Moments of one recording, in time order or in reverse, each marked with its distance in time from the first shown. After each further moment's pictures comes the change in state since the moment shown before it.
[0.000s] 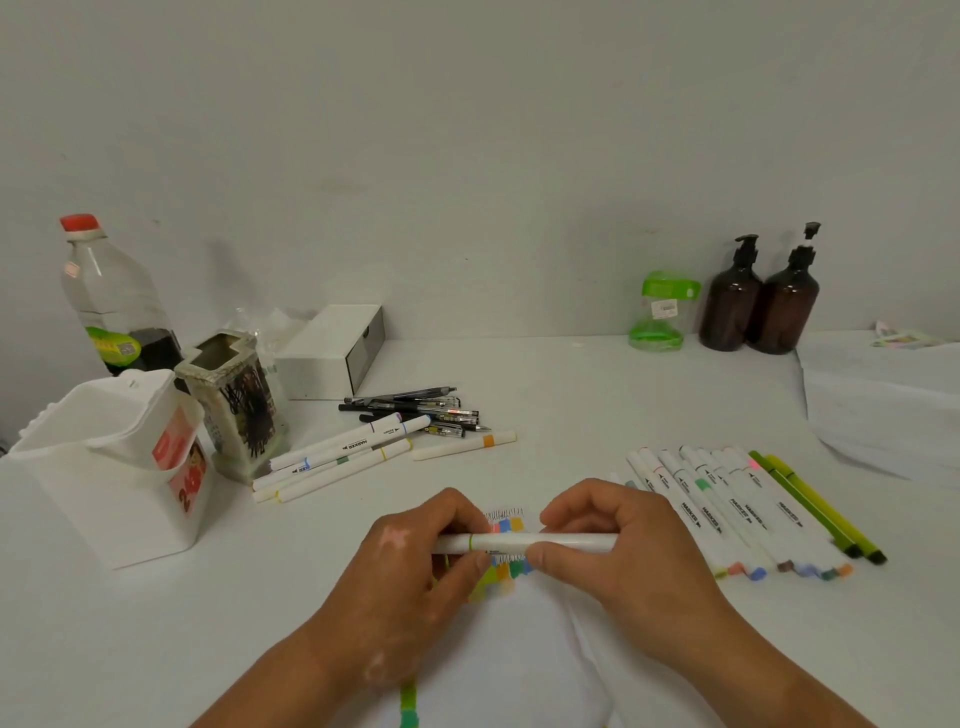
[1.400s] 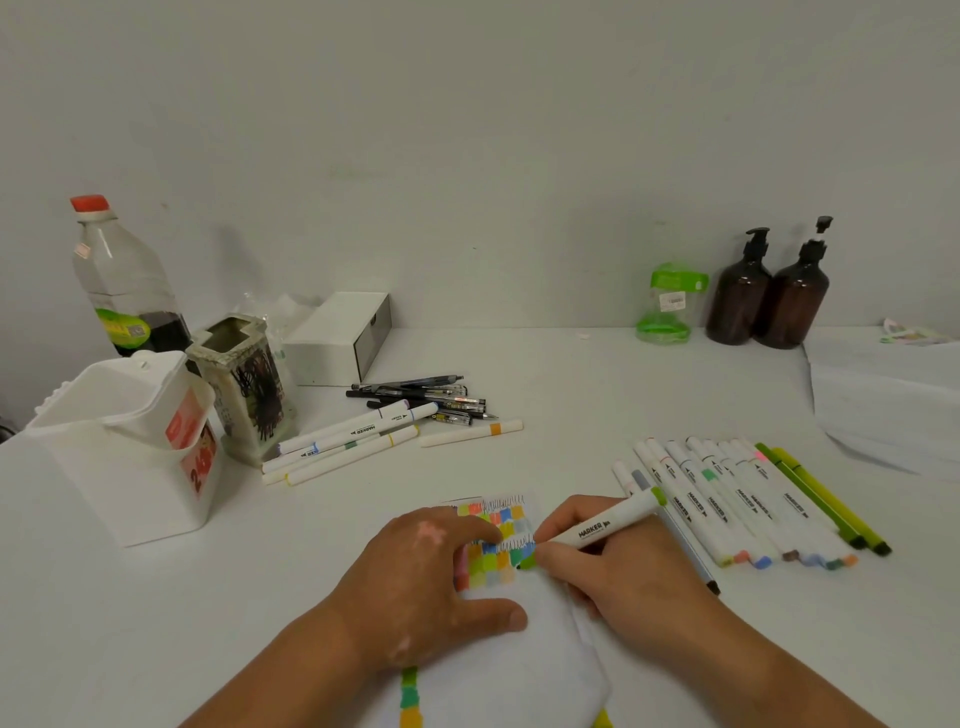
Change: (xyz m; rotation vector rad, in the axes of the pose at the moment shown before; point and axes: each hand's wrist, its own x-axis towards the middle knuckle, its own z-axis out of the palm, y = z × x) left_hand 0.003 -0.024 0.015 0.415 -0.219 -0.151; right_hand 0.001 0.023 0.009 -0.066 -0.146 0.107
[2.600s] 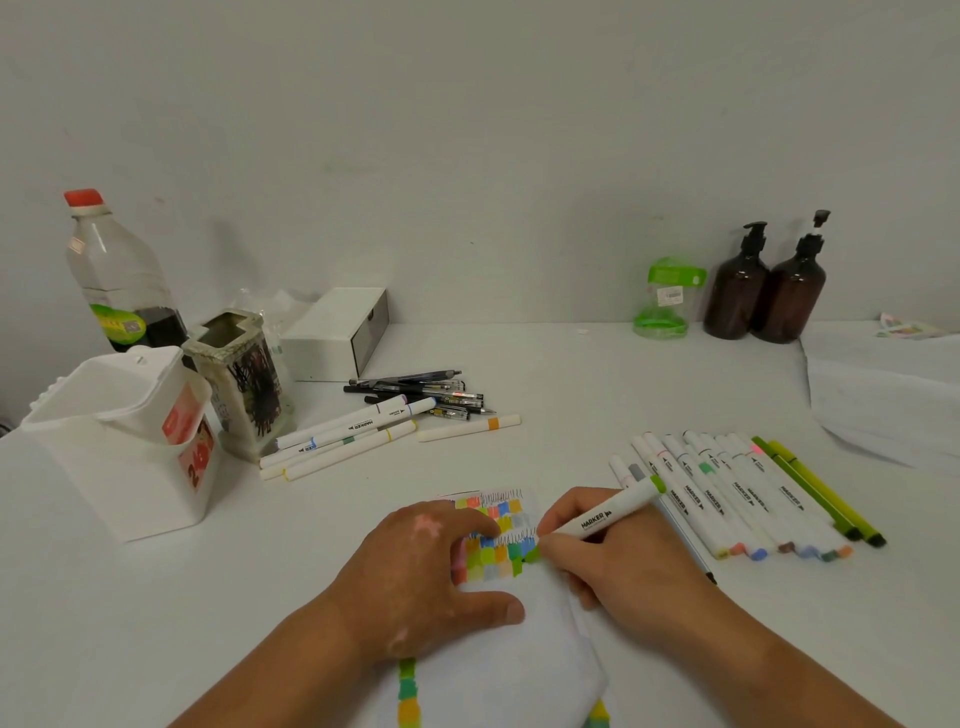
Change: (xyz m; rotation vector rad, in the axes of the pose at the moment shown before) left_hand -0.001 0.003 -0.003 -0.007 -0.037 -0.016; right_hand 0.004 0.003 -0.002 0.053 -0.029 0.015
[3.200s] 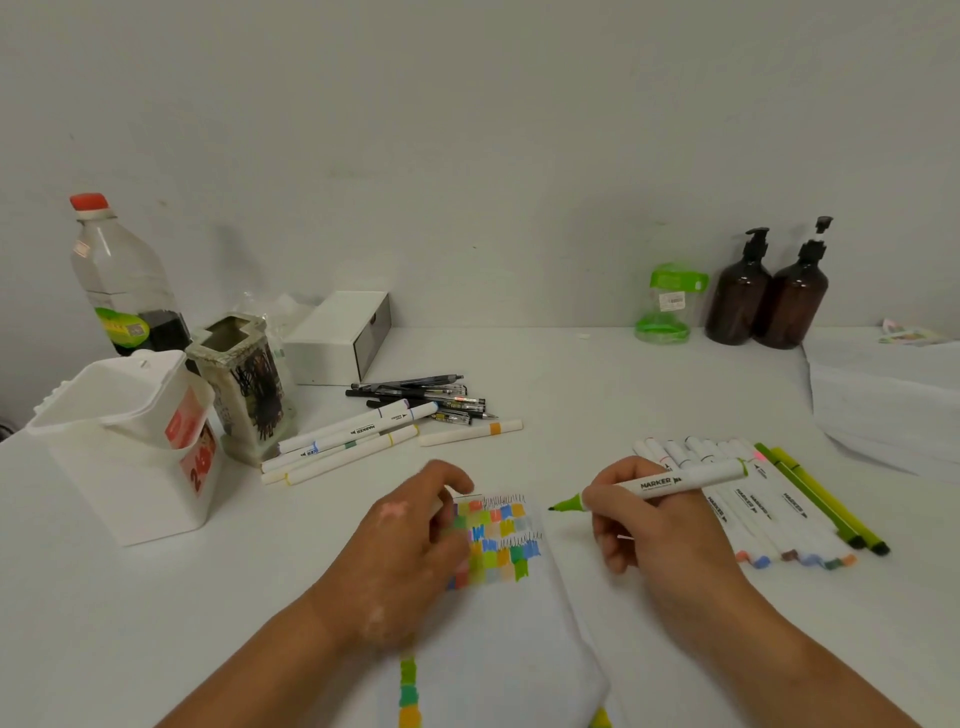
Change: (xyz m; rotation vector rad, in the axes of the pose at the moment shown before) left_hand -0.005 0.002 -0.021 -0.400 0.122 -0.047; right_hand 0.005 -0.007 -0.013 0.440 0.221 -0.025
